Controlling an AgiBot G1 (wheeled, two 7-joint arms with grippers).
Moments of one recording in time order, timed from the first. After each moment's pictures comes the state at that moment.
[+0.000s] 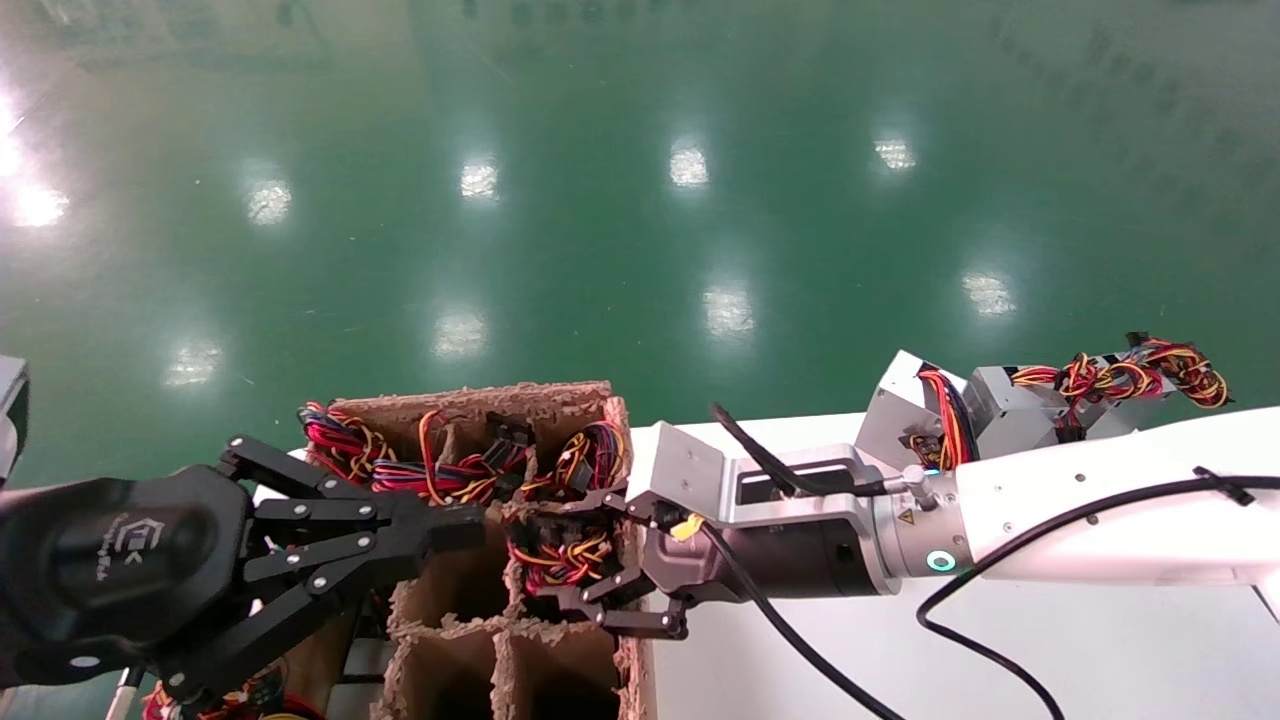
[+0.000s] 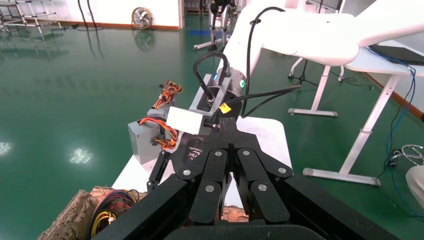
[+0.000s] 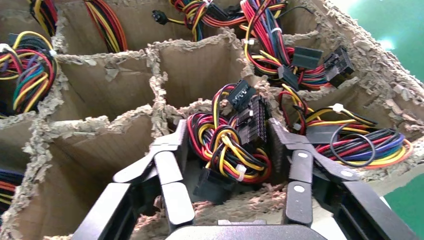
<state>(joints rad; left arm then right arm) -1.10 0.55 0.43 -1.24 0.62 1.43 -0.10 1.33 -1.01 -0.63 1.14 -1.40 -1.25 0.31</state>
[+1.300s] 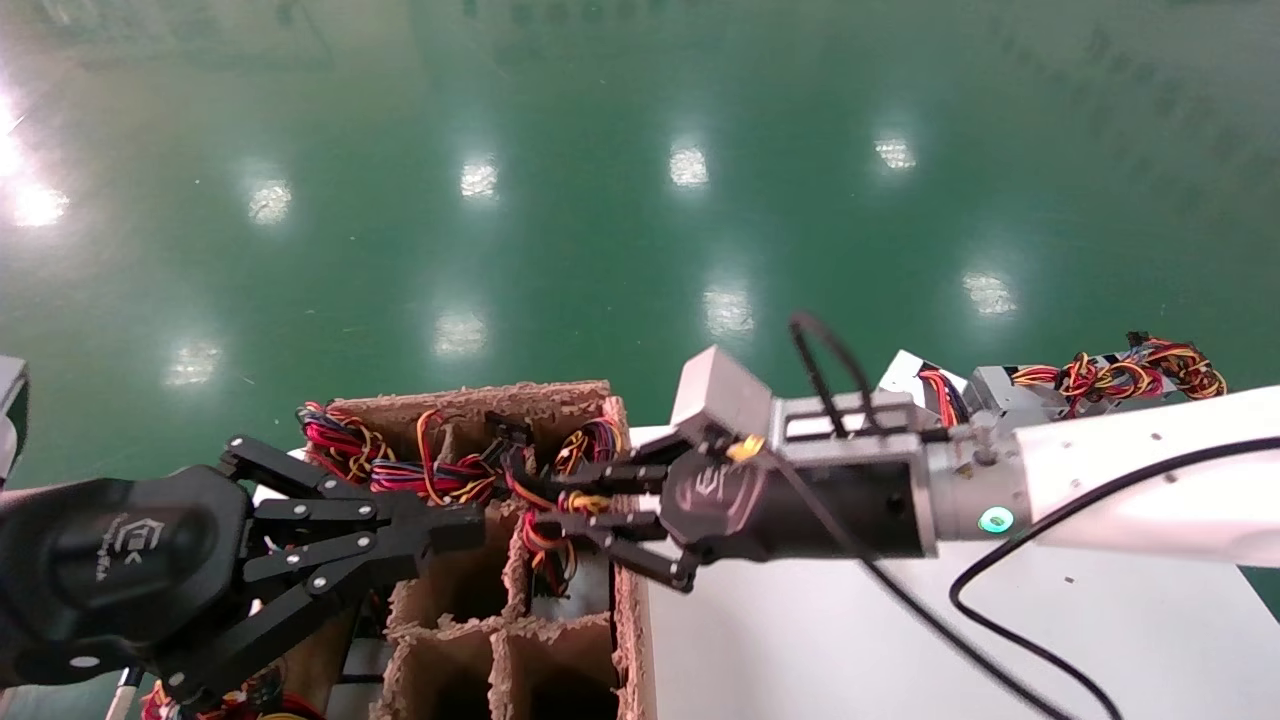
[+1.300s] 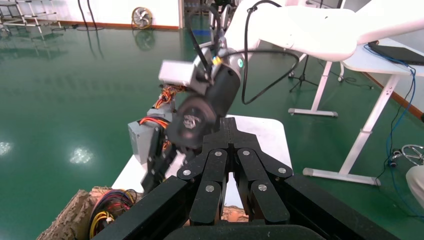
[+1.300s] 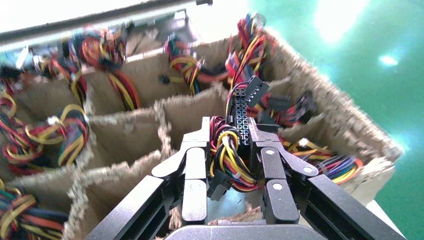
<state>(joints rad) -1.10 0.55 0.43 -1.24 0.62 1.43 -0.10 1.37 -0.99 -0.55 1.04 -1.23 -1.32 0.31</state>
